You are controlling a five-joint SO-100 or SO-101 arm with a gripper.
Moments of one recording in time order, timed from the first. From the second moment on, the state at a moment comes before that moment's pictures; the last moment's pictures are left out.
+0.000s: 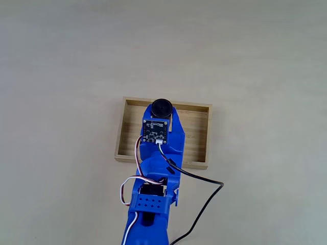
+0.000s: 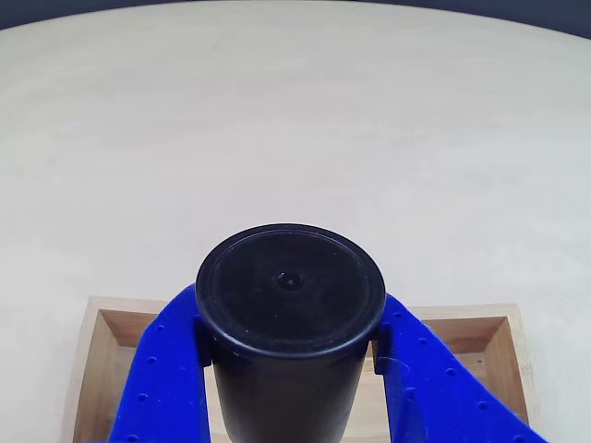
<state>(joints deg) 1.7 -10.4 51.3 -12.8 5.3</state>
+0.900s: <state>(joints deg) 1.7 1.1 51.6 -22.2 5.3</state>
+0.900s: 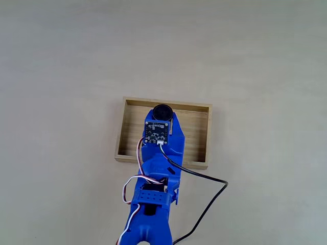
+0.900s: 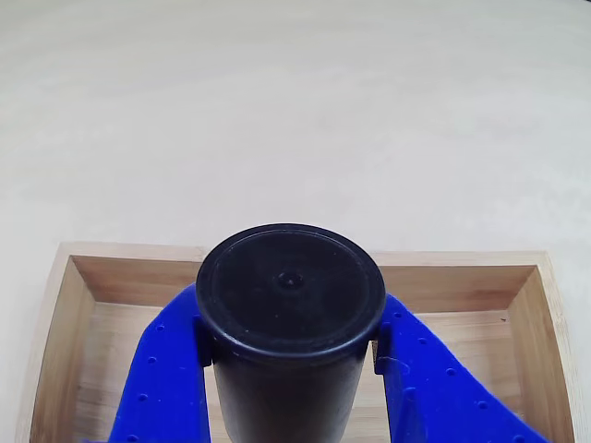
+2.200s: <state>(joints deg) 0.3 12.0 50.4 -30.6 7.6</state>
